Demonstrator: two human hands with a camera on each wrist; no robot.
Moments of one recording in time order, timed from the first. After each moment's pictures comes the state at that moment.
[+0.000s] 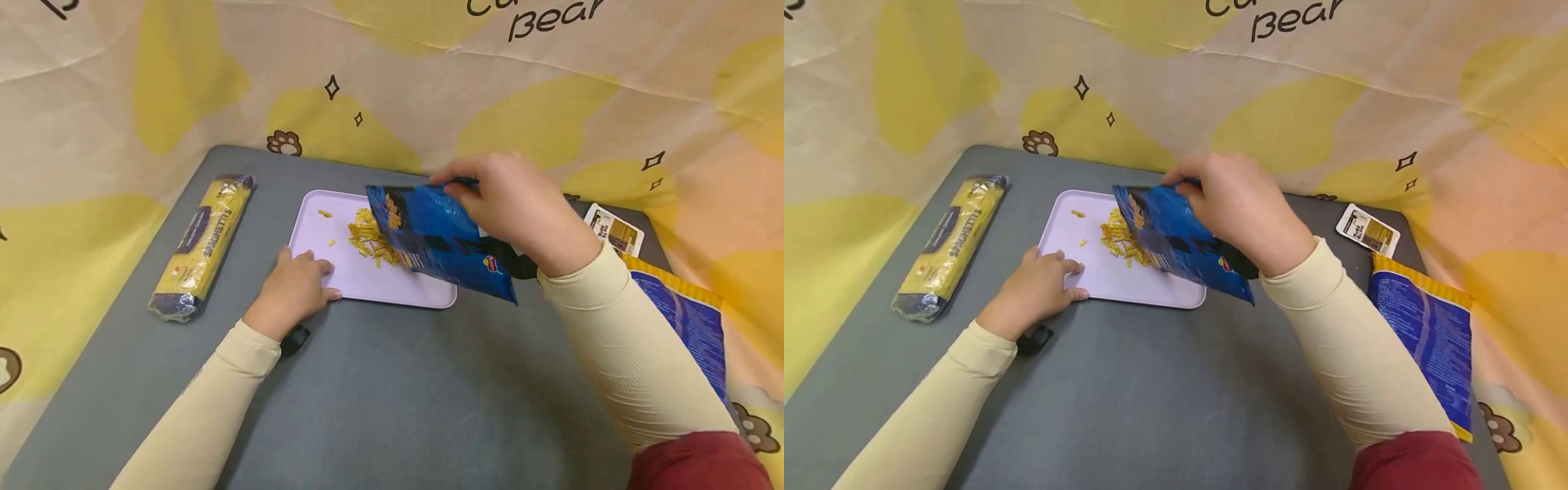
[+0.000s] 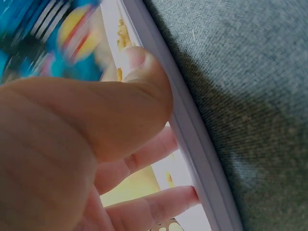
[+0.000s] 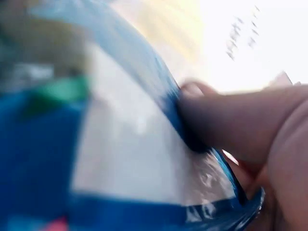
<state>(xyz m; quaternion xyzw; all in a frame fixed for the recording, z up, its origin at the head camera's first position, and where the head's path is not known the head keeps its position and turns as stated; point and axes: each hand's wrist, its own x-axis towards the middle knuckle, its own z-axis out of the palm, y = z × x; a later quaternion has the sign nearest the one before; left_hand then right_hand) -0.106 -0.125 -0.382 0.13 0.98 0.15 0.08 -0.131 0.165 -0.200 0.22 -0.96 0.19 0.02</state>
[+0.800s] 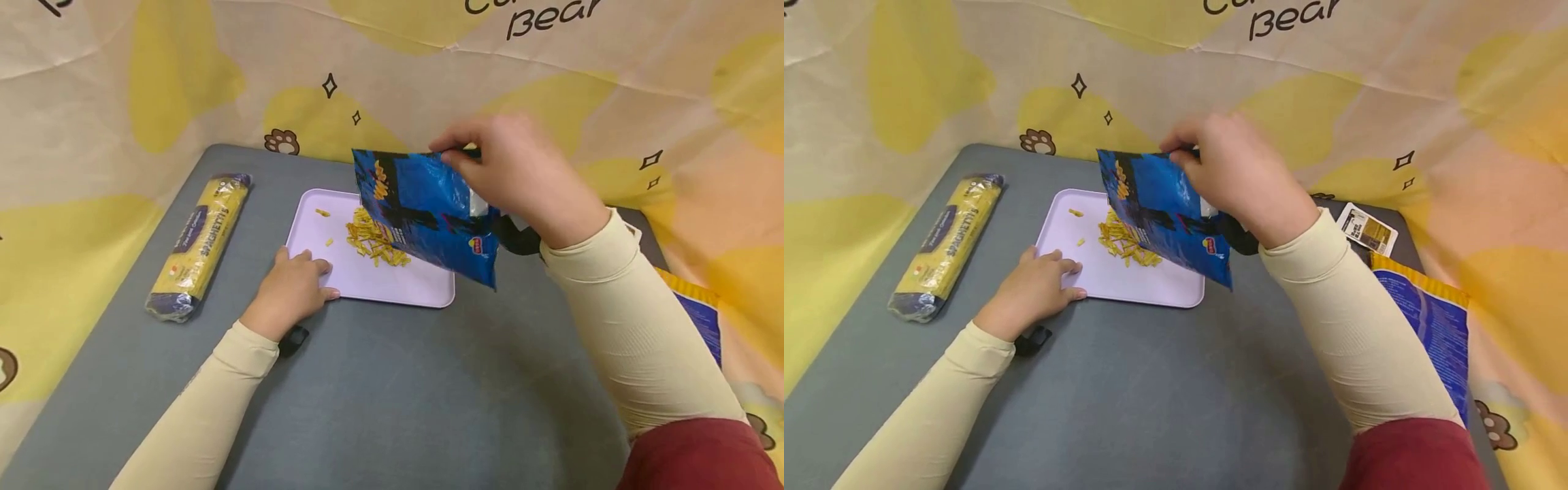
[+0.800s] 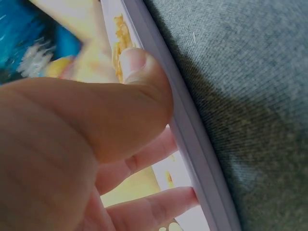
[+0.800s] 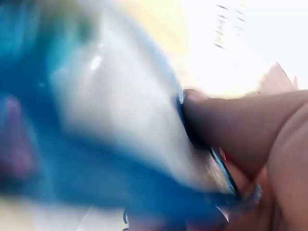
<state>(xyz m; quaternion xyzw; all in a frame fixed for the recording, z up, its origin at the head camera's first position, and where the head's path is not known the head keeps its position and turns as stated) -0.104 -0.124 -0.382 0.12 0.98 0.16 0.08 -0.151 0.160 -0.176 0.22 -0.96 0.19 -0.02</state>
